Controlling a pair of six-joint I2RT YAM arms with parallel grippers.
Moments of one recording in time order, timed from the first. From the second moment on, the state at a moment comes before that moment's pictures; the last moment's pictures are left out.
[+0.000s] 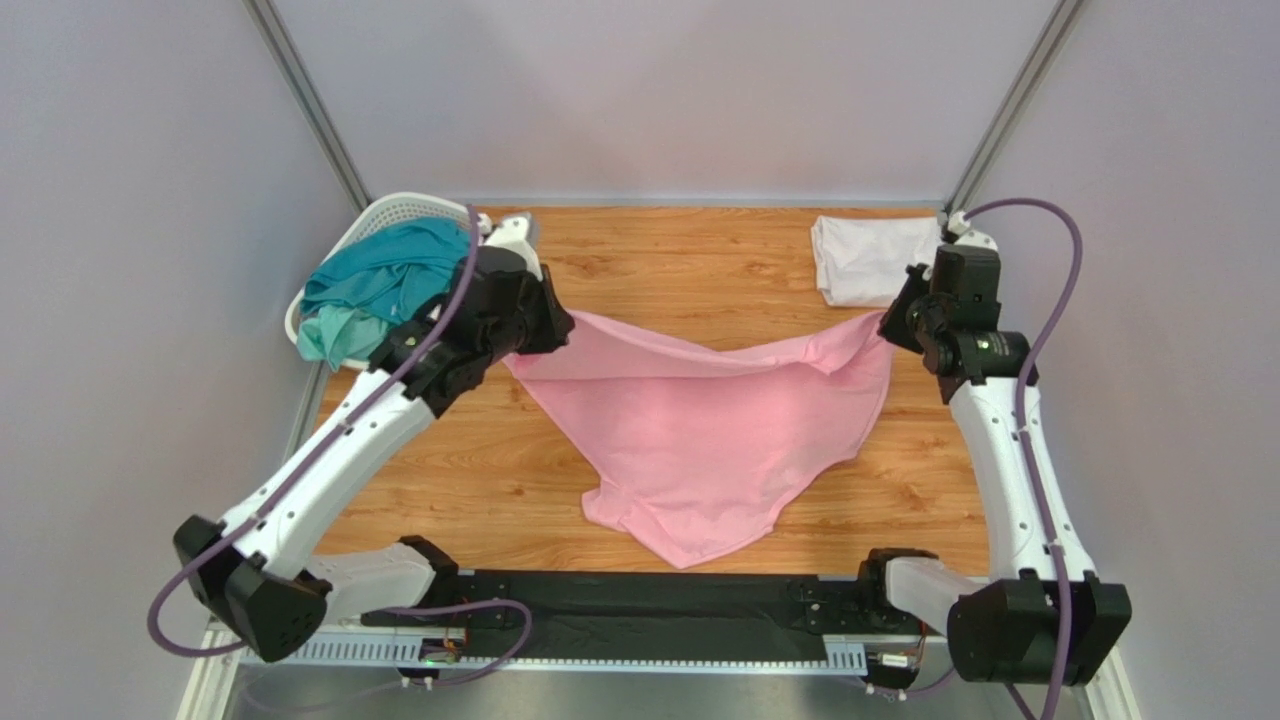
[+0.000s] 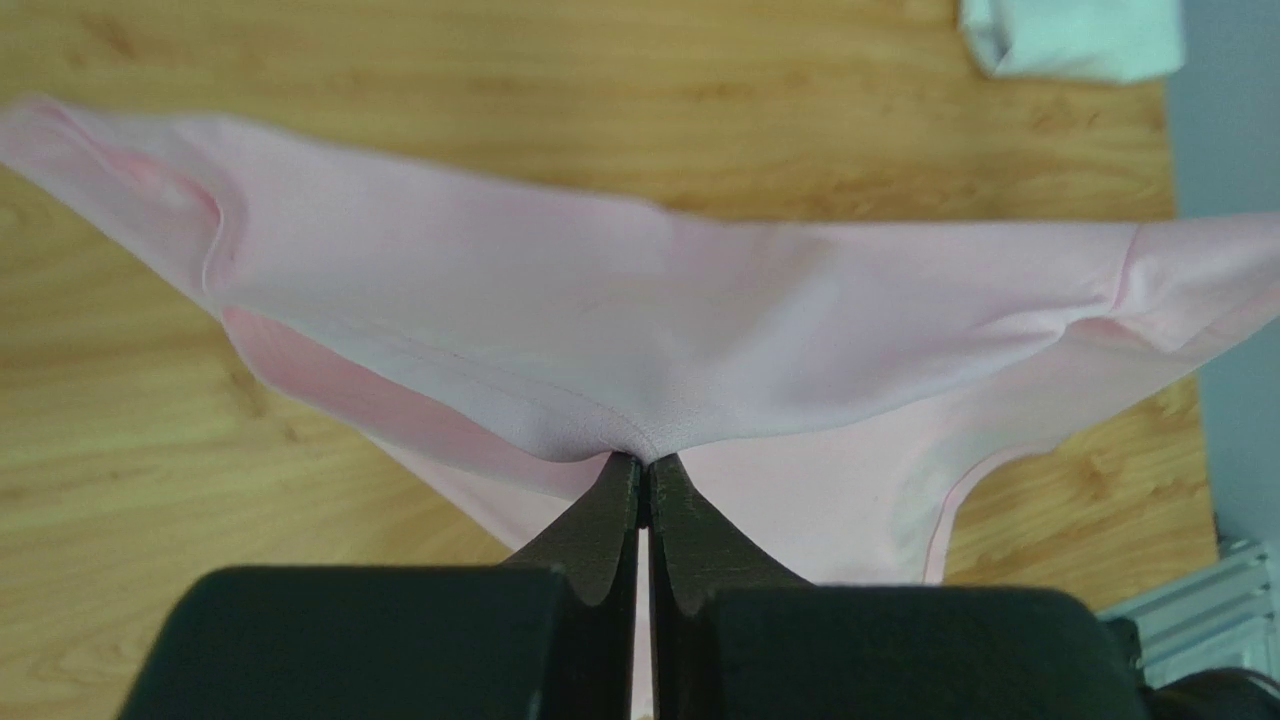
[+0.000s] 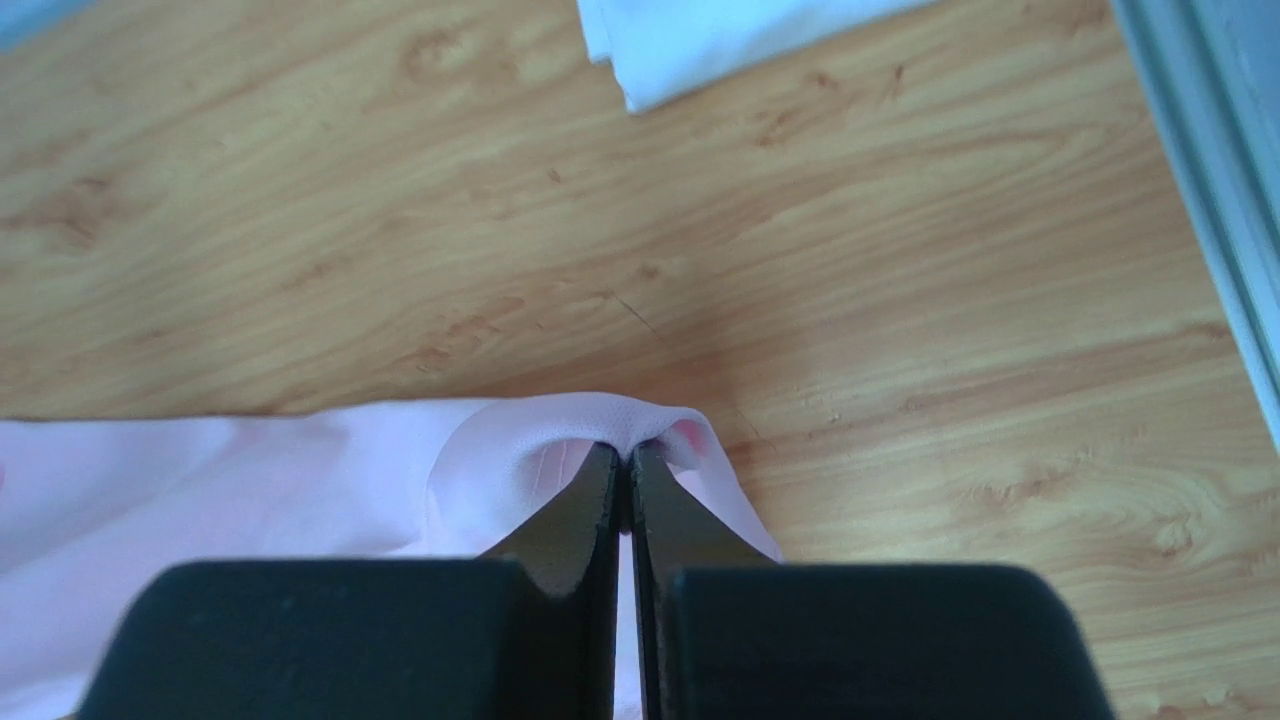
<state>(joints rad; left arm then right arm) -0.59 1.21 1.20 -0.62 -0.10 -0.56 -0.03 1.14 1.10 -0.64 0.05 0.36</state>
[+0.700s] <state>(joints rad) -0.59 0.80 1.75 -0.58 -0.06 -0.27 -0.03 0.81 1.86 -0.73 -0.13 0.31</state>
